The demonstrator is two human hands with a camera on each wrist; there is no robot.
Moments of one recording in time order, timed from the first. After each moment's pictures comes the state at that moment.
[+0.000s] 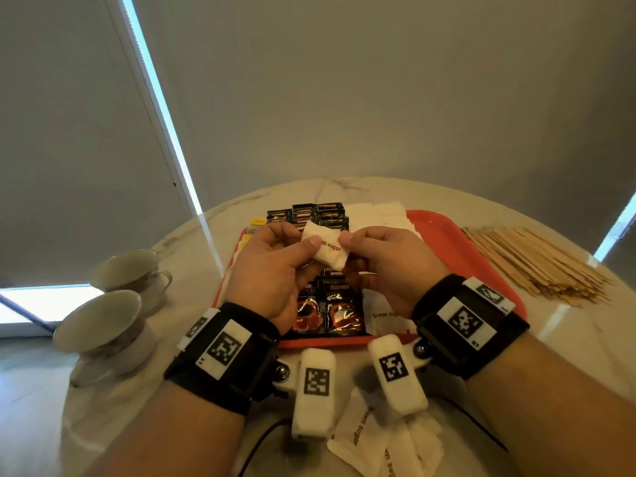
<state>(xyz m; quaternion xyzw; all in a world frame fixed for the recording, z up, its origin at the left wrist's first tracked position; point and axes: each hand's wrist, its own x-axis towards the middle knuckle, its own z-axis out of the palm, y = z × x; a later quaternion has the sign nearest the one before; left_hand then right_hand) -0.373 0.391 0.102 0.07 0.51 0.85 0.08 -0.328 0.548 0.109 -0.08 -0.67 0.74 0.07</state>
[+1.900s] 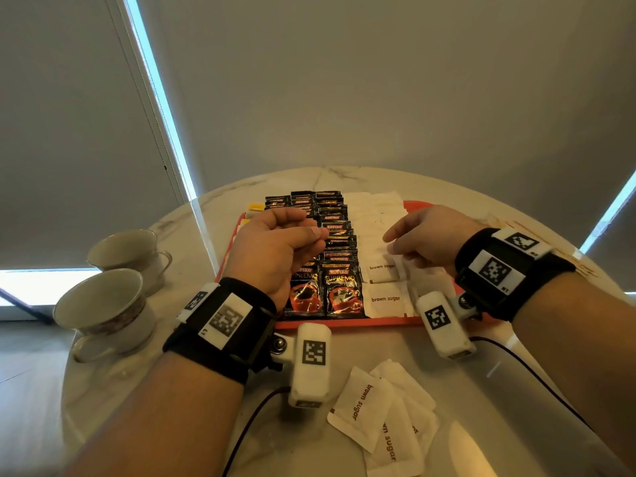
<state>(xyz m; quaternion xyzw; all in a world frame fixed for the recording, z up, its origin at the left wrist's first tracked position) -0.376 0.382 0.106 0.06 0.54 0.84 0.10 -0.333 0.605 0.129 -0.24 -0.87 0.43 0.02</state>
